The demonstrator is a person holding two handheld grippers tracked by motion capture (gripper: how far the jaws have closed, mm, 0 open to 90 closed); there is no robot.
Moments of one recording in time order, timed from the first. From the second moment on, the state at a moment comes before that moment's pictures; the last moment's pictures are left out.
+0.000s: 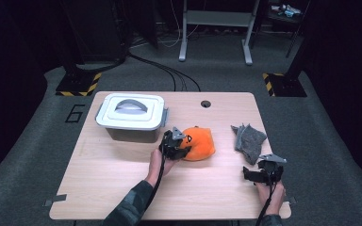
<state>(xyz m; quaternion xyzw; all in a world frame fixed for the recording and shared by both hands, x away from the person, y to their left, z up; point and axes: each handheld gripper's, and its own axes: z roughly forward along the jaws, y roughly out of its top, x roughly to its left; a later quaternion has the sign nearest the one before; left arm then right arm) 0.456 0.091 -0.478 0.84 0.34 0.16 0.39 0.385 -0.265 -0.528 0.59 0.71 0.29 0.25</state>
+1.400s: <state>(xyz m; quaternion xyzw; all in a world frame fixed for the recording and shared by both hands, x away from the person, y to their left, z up) 0.398 0.136 -0.451 0.81 0.32 0.15 0.48 0.384 -0.265 -0.528 0.59 0.71 0.29 0.25</state>
